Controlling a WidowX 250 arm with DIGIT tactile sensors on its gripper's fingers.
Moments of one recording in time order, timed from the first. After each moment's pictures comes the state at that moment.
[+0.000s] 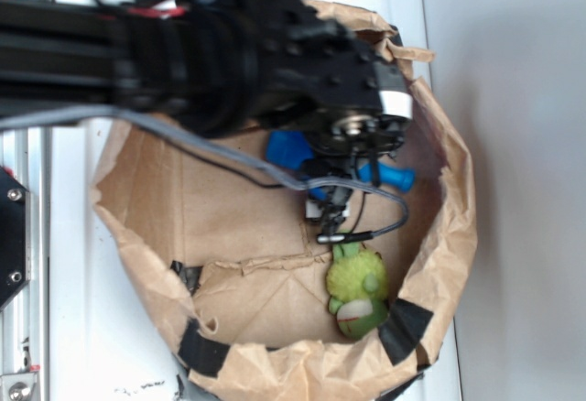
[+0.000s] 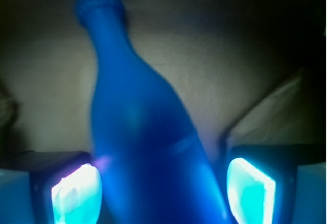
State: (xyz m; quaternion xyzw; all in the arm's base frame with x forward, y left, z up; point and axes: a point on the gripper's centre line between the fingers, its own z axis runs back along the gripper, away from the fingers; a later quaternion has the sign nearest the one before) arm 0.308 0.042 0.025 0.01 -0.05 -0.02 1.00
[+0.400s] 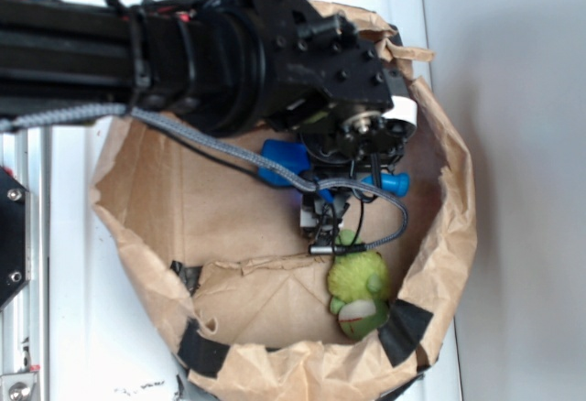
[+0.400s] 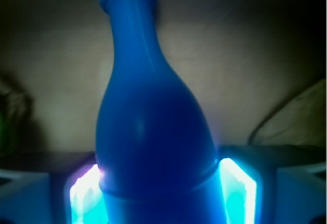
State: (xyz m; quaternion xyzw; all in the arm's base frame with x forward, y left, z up) arm 0.300 0.027 0.032 -0.04 -0.04 -0.05 1.00
